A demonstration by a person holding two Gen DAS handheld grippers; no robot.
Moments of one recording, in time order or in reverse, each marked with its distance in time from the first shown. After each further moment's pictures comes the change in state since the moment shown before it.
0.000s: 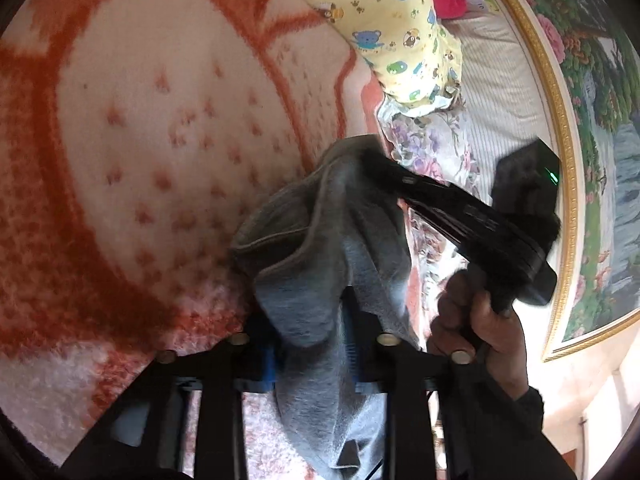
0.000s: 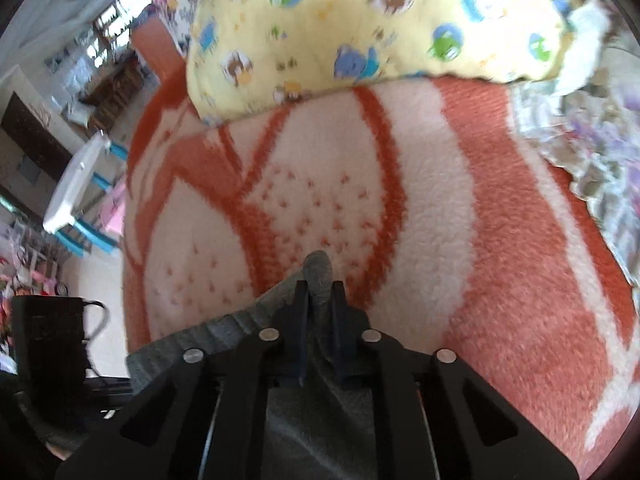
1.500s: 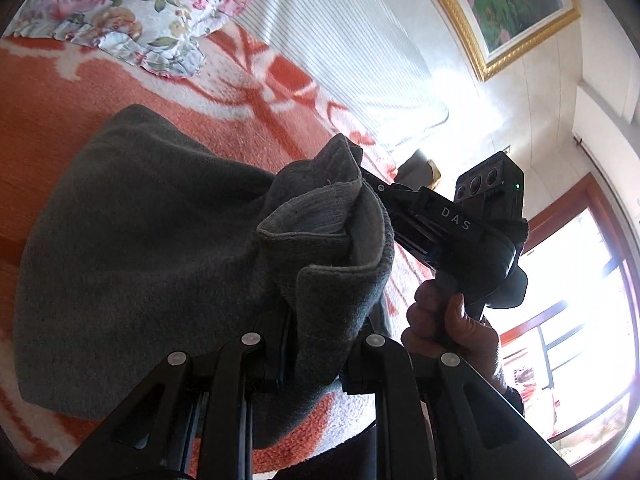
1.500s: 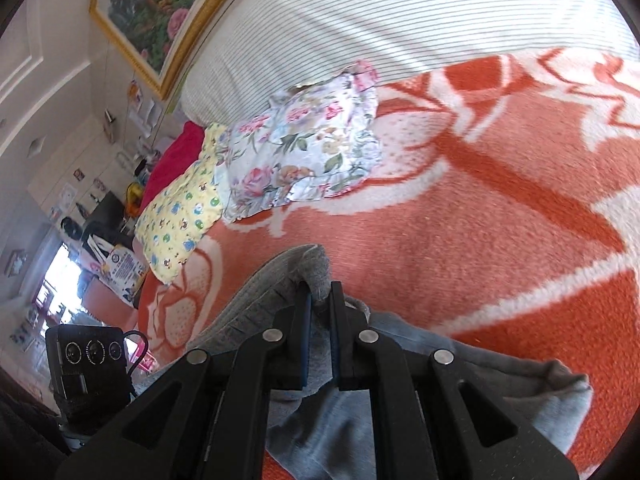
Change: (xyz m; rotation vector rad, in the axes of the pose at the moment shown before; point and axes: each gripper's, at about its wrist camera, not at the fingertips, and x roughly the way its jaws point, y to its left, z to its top) left arm 0.102 -0.247 -0.310 0.748 0.544 -0.173; right arm -0.335 -0.090 -0.408 0.731 -0.671 -0.199
